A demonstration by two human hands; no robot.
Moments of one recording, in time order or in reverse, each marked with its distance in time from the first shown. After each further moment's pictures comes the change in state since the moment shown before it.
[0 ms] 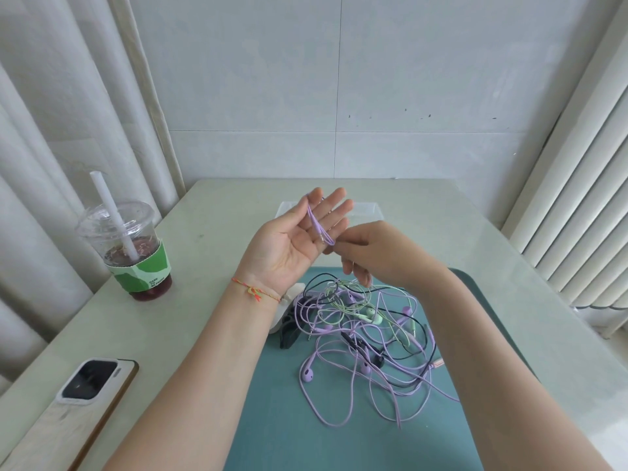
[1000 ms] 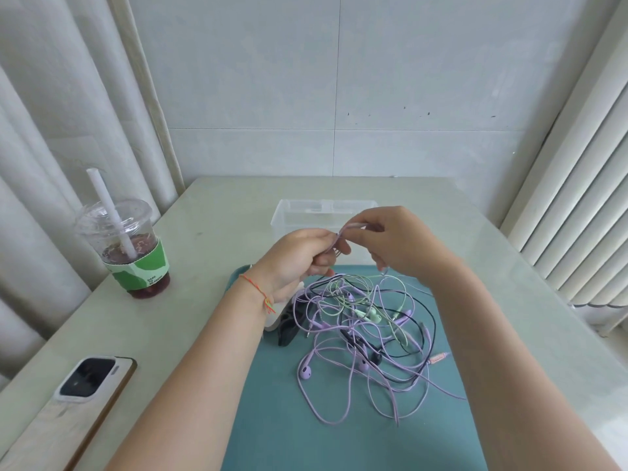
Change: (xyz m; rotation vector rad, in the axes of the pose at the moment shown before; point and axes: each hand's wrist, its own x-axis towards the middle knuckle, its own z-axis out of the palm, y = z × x) left_hand 0.000 -0.013 -0.012 0.955 0.059 -0.166; right_hand -0.003 0.003 -0.018 -0.085 0.153 -0.057
